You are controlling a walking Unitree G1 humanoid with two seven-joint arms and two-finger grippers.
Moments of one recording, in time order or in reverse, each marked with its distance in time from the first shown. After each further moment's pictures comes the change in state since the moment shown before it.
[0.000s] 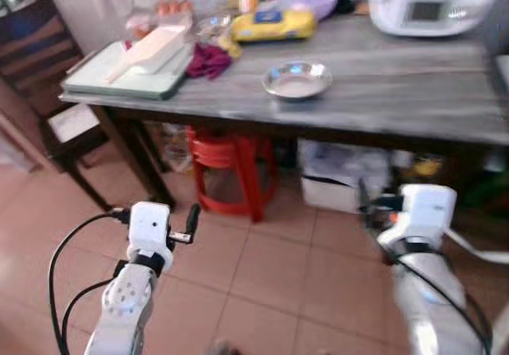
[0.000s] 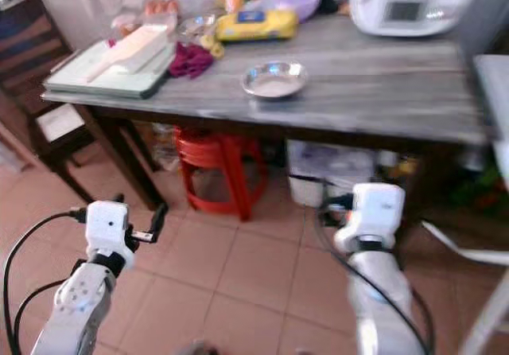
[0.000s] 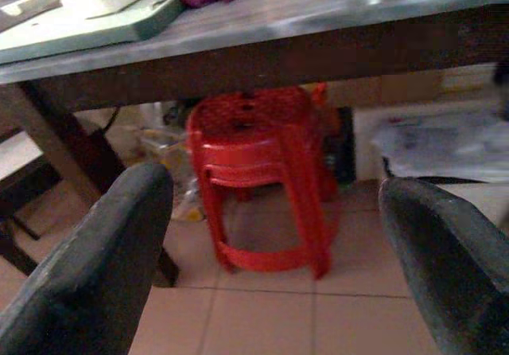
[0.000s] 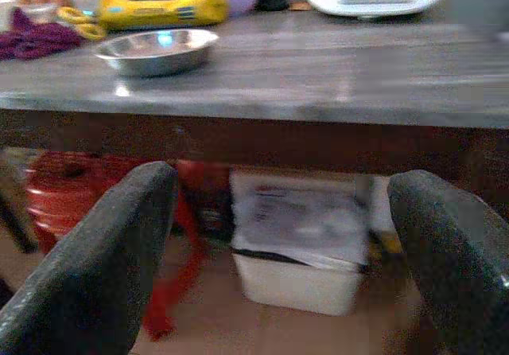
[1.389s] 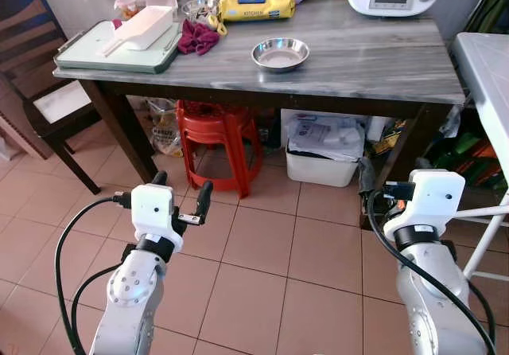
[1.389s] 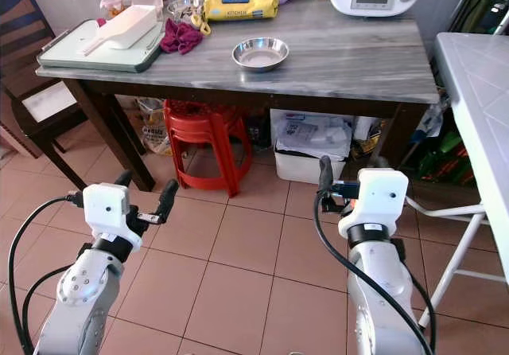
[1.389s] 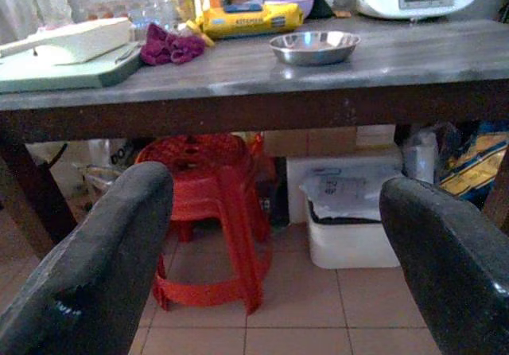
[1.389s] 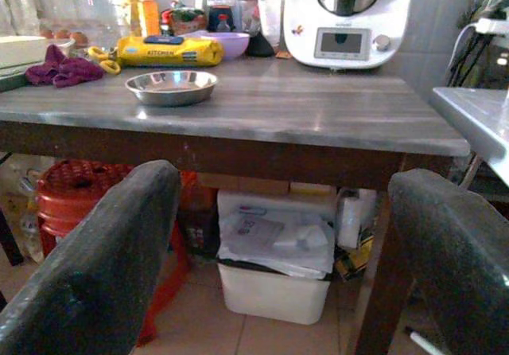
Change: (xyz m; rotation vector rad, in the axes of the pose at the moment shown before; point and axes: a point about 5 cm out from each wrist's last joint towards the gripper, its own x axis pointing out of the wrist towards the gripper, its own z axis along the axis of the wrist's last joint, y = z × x) left arm 0.006 -0.015 0.038 -0.085 -0.178 -0.062; right arm 0.001 0.007 0.029 -0.041 -0.131 0.022
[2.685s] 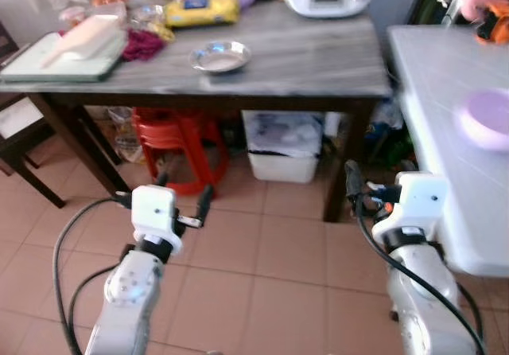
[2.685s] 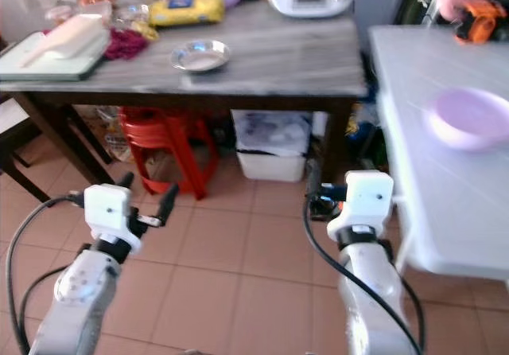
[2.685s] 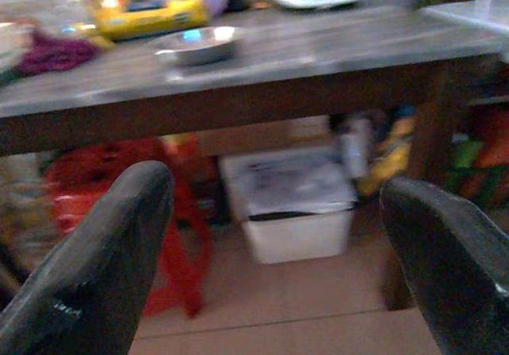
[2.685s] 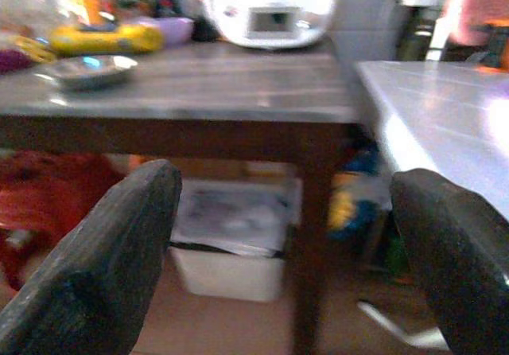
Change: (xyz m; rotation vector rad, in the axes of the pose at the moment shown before) left arm -0.001 -0.009 -0.006 -0.006 0.028 -0.062; right arm -0.003 0.004 -0.007 0.016 0.032 0.021
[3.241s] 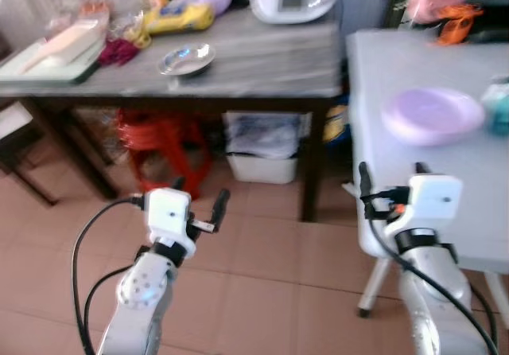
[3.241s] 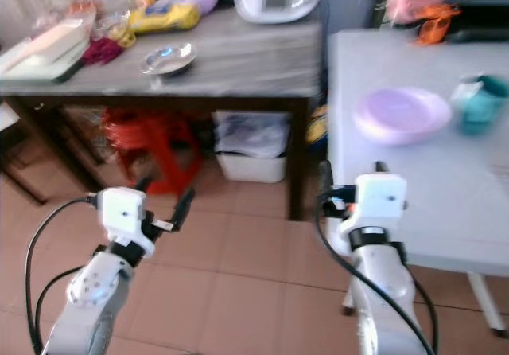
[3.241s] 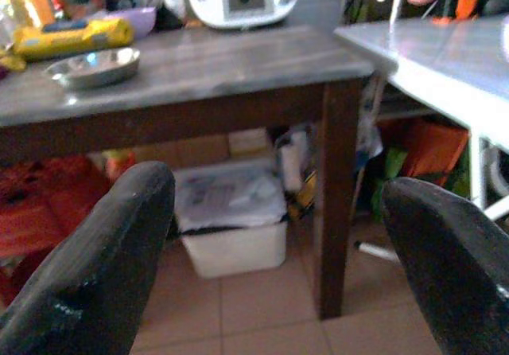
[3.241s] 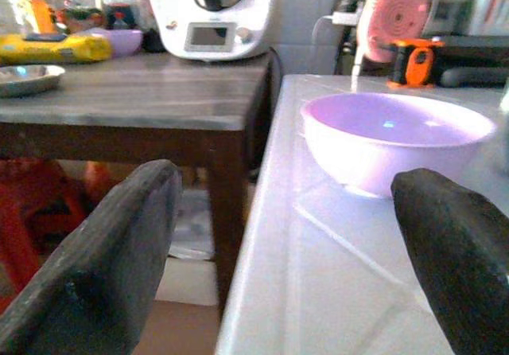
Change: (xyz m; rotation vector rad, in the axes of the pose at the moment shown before) left arm 0.003 -0.006 0.002 0.000 -0.010 -0.037; right arm 0.001 -0.005 0.002 -0.013 -0.010 -0.014
